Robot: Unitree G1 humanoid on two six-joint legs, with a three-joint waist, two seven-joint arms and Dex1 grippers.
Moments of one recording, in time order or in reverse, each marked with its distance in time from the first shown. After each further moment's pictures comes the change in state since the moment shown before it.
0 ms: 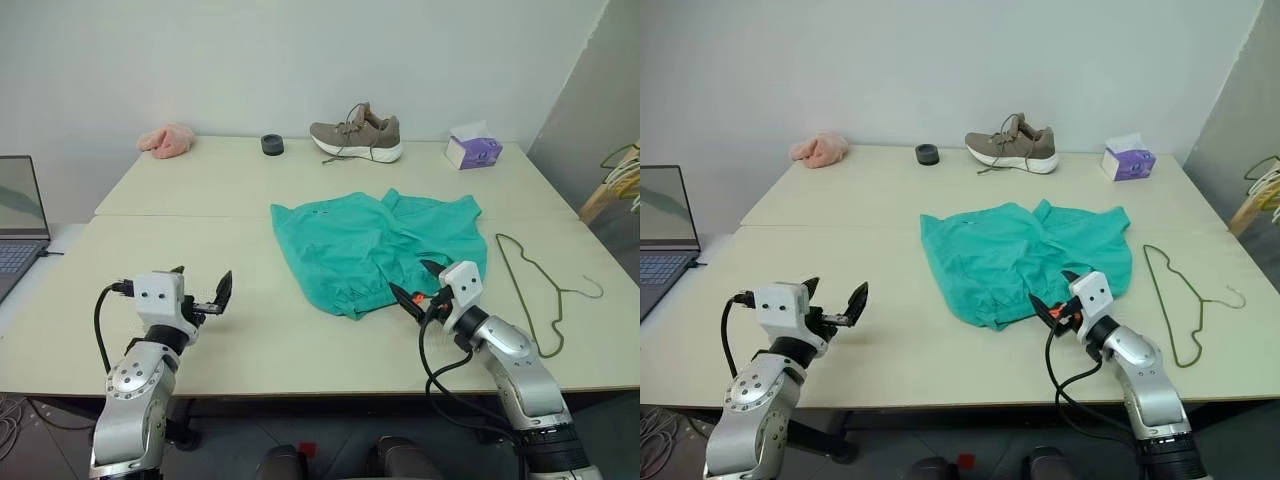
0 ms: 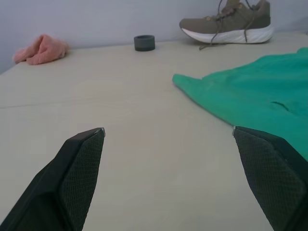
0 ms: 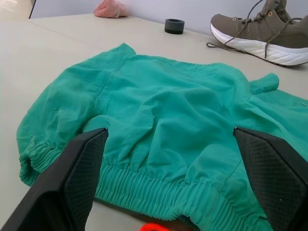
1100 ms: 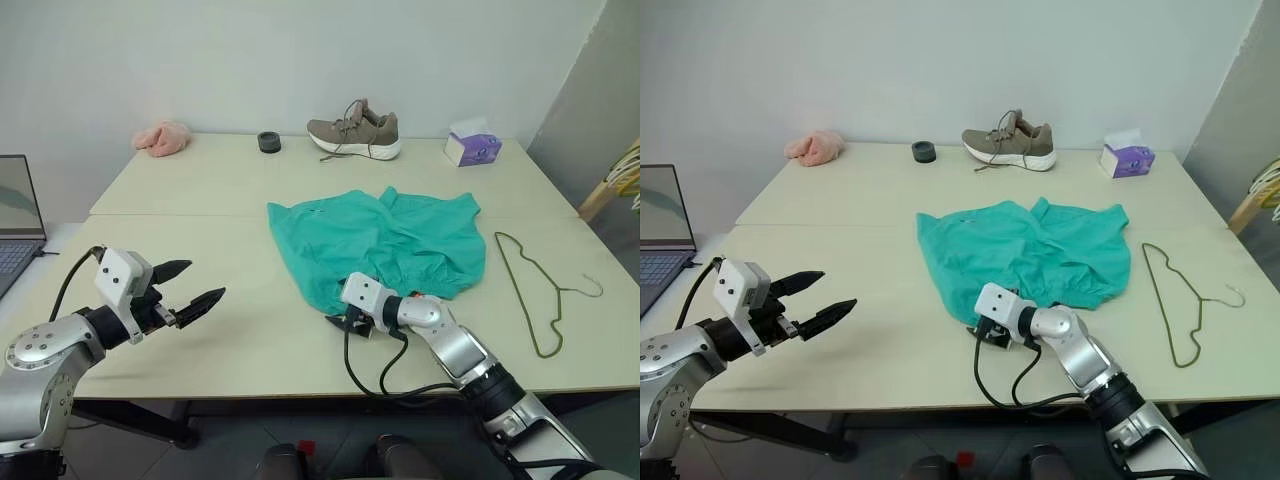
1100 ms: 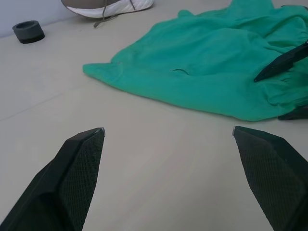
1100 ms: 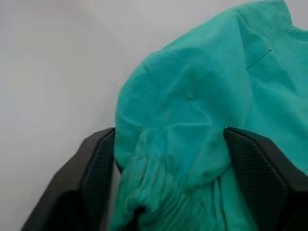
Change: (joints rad) left arm -0.025 0.444 0.090 0.087 -0.242 0.148 -0.551; right arm -0.361 0.041 0.434 0.265 -0.336 0.099 0.104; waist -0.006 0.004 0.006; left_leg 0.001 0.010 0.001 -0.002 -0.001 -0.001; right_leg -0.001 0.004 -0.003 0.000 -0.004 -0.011
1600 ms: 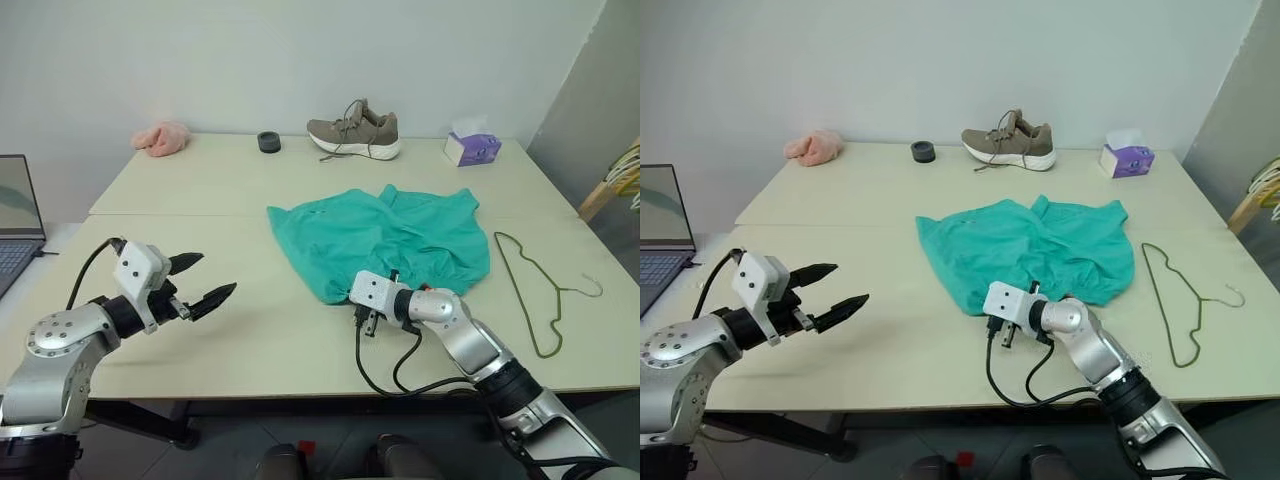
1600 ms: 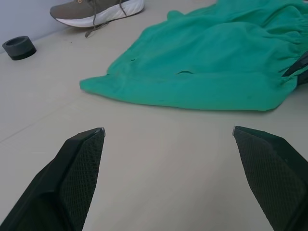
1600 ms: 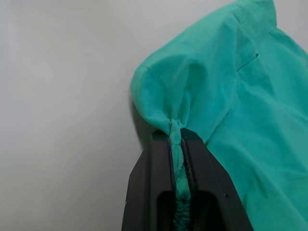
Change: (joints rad) left arm -0.103 -0.025 -0.096 0.061 0.104 -0.087 -0.002; right arm 0.013 -0.143 -0.009 -0.188 -0.023 0.049 0.132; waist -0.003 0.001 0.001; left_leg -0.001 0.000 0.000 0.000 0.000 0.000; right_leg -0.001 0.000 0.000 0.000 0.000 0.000
